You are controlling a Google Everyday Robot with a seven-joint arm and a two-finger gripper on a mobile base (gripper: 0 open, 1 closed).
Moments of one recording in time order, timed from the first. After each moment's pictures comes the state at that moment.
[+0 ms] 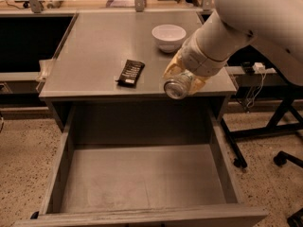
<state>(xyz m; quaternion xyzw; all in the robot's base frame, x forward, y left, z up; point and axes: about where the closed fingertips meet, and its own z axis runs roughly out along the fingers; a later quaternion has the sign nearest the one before) 0.555 -0.093 0.892 -0.95 0.19 -0.15 0.21</state>
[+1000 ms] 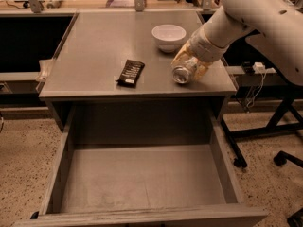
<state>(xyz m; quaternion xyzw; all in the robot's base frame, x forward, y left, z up) 0.656 -0.133 0.862 -0.94 0.20 -0.13 0.23</state>
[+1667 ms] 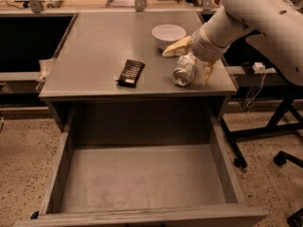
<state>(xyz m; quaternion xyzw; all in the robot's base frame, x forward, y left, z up) 0.660 -0.134 0.861 -0.94 0.20 -0.13 0.23</state>
